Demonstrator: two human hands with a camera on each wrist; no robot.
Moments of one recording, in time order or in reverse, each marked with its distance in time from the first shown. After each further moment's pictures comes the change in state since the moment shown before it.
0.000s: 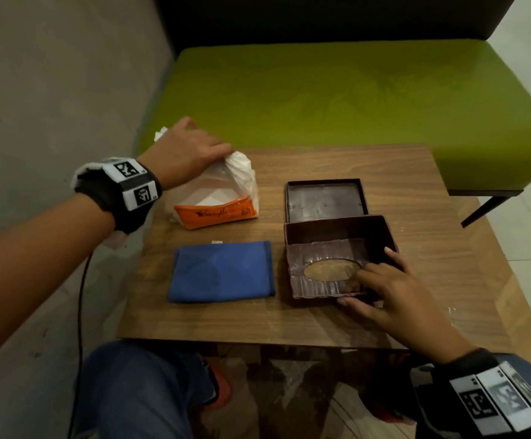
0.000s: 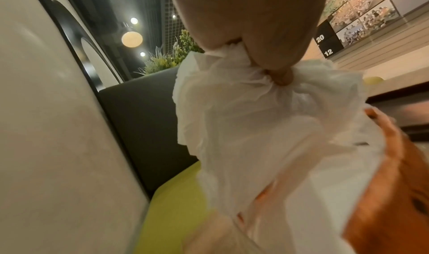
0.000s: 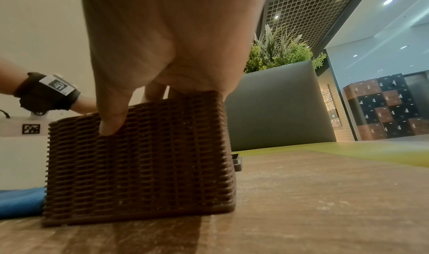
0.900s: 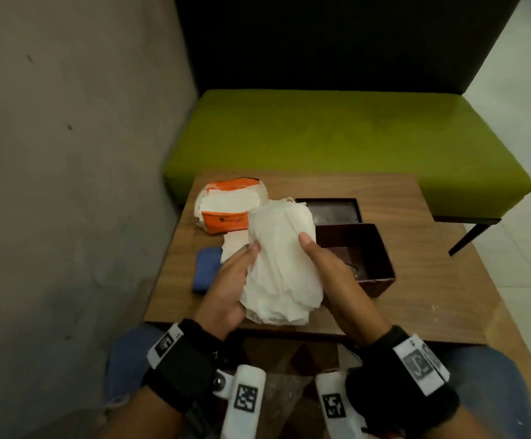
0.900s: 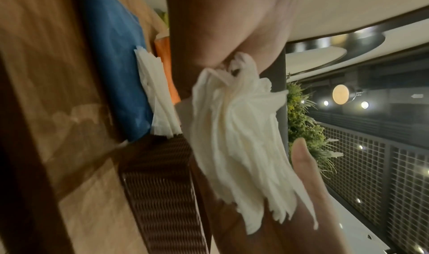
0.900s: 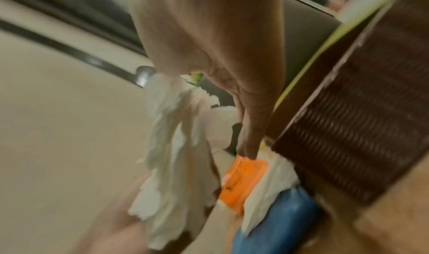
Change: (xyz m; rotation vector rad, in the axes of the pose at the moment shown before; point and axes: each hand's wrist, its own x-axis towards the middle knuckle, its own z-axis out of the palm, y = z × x) left_hand -0.060 0.201 -0.079 -2.022 0.236 -1.395; right_hand 0.036 -0.138 -0.030 1.337 -0.001 0.674
